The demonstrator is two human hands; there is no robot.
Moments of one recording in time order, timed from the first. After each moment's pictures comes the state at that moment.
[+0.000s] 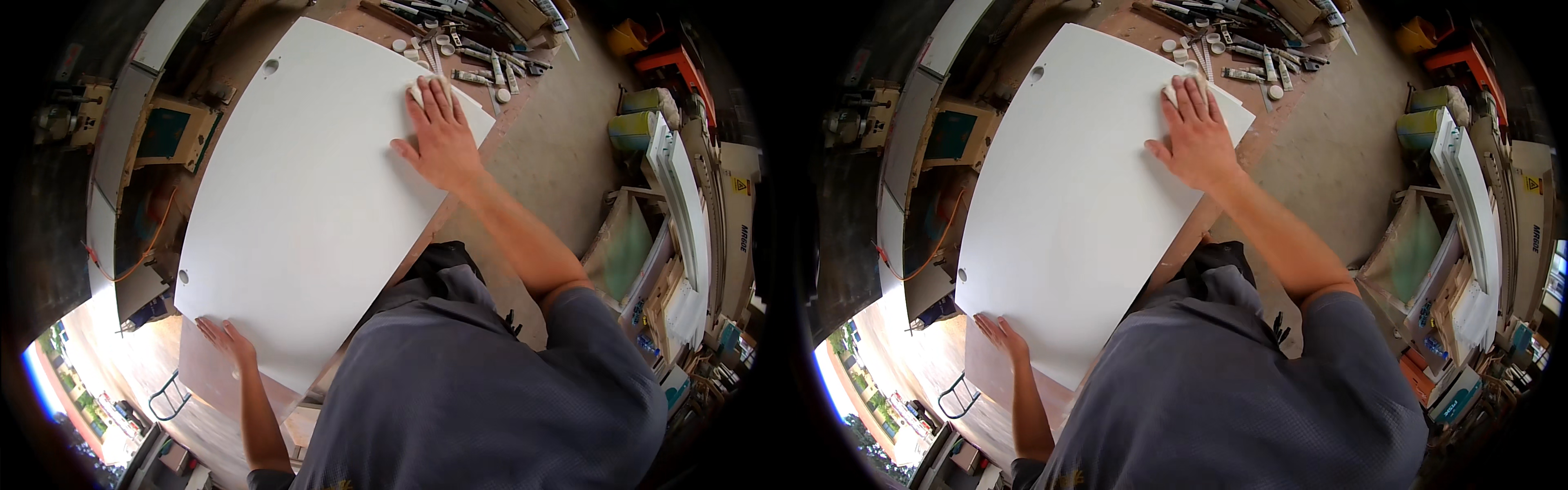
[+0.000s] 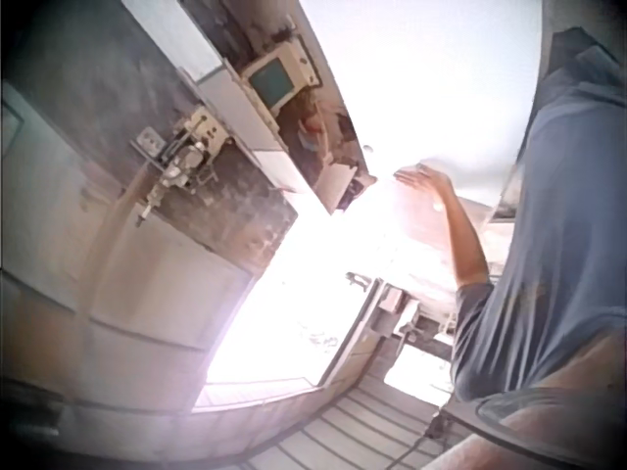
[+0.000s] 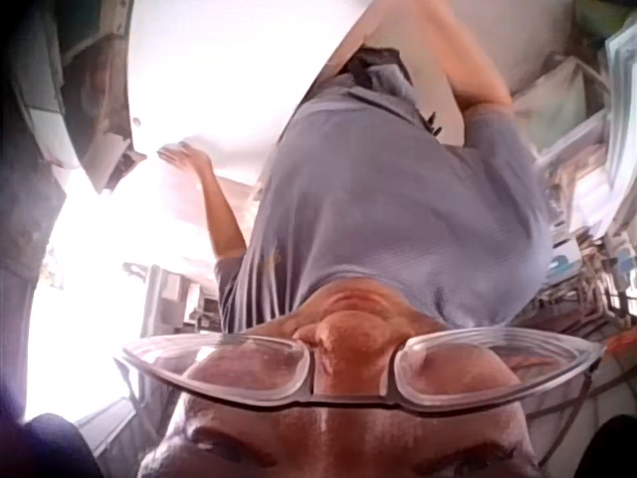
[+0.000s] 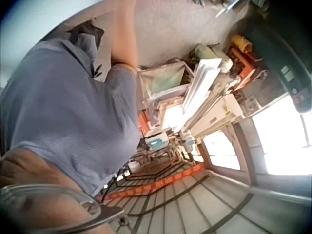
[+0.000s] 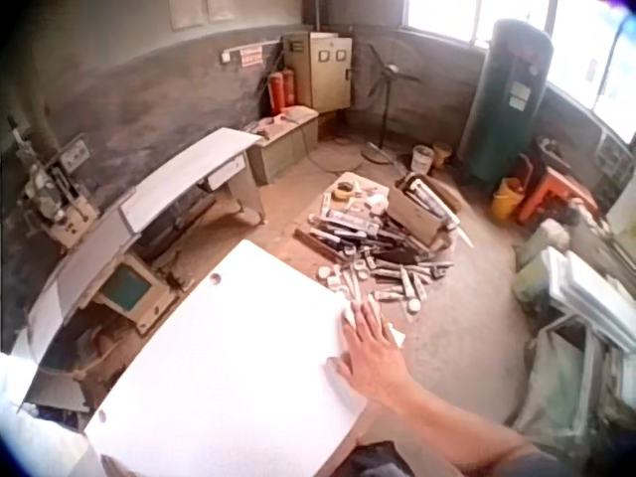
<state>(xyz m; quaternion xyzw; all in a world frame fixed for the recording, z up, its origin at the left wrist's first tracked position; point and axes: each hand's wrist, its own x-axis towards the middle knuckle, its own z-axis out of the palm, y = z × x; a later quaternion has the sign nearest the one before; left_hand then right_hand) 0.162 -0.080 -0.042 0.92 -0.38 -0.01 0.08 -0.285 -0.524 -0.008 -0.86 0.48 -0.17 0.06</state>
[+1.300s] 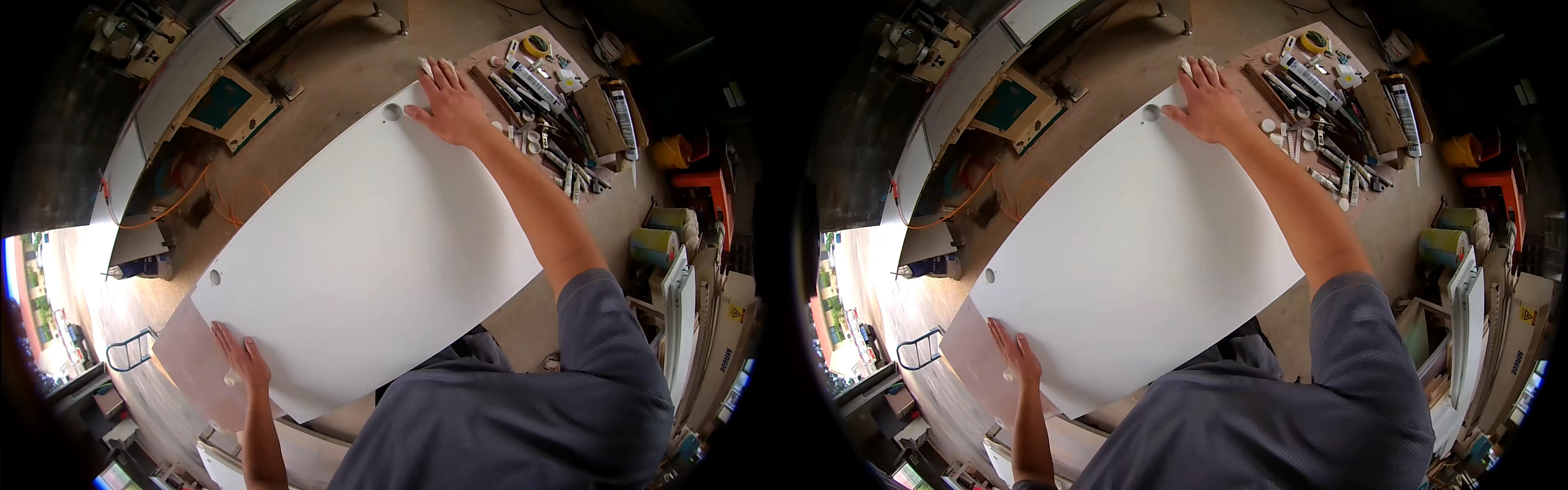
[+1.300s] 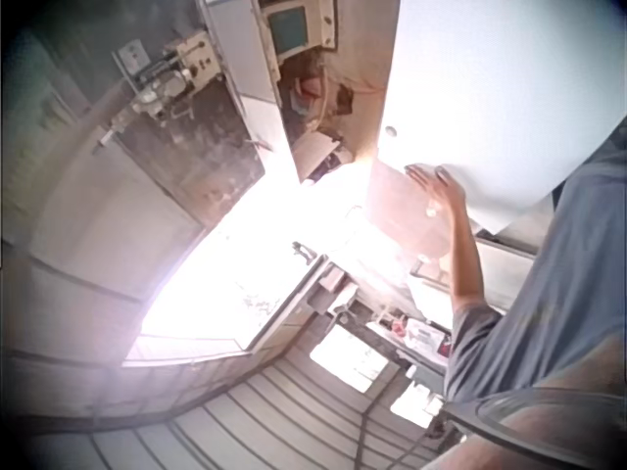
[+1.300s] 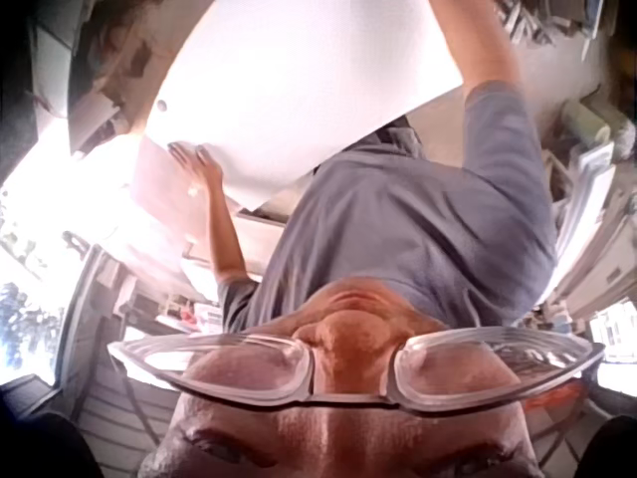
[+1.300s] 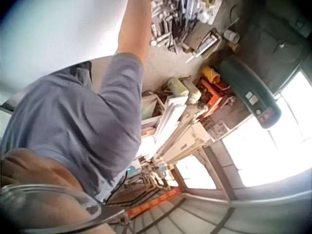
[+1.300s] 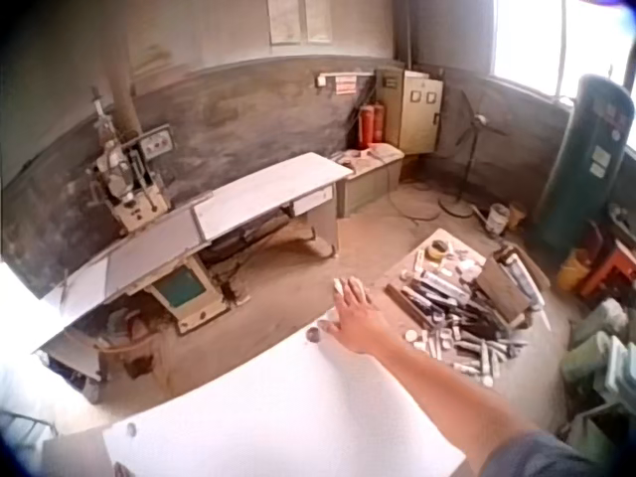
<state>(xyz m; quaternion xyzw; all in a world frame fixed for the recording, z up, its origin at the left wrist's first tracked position) 0.147 -0.106 -0.019 0.92 -0.37 -0.01 0.11 -0.096 -0.732 -0.030 -0.94 0.33 -0.11 0.01</state>
